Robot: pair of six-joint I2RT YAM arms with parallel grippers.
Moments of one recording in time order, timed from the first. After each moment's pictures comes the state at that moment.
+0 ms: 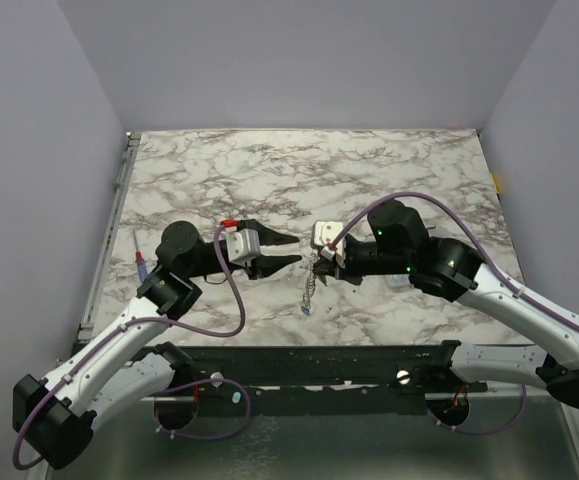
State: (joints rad) left arm -0.61 0.83 0.67 0.33 0.80 0.14; right arm 0.96 1.10 1.17 -0.56 -0.34 -0.46
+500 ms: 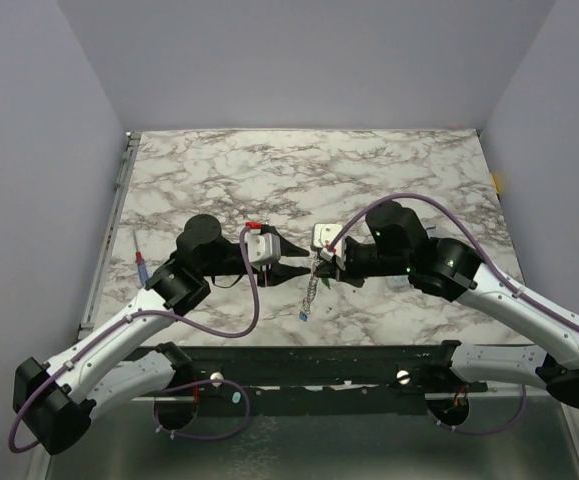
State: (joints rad) left arm -0.70 0.90 0.74 0.12 0.80 0.22; right arm 0.96 1.10 1.17 -0.61 -0.34 -0.47
